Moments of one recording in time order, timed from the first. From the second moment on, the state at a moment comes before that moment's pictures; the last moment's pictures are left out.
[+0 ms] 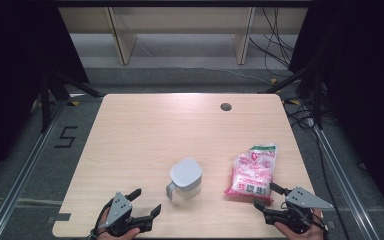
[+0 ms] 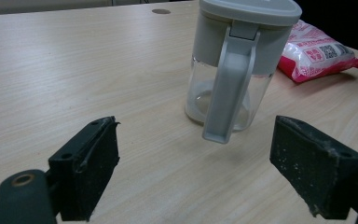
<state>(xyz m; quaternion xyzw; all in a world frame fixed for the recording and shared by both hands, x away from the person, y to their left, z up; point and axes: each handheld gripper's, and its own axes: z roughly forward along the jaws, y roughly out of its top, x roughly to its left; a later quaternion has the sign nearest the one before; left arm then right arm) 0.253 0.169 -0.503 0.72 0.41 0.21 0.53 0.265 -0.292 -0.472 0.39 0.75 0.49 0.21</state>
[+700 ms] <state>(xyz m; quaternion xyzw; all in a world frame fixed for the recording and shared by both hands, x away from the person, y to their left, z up) 0.252 0.161 -0.502 0.73 0.38 0.22 0.52 0.267 -0.293 -0.474 0.39 0.75 0.49 0.21</state>
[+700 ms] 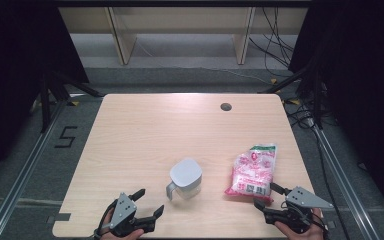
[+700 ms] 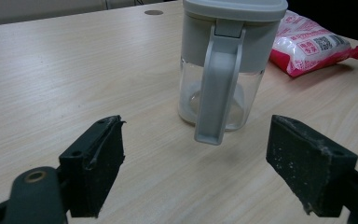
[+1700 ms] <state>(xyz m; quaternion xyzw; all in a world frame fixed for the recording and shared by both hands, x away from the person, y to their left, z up) 0.287 0.120 -0.494 0.74 0.32 0.23 0.55 0.268 -0.293 -0.475 0.39 0.76 0.49 0.20</state>
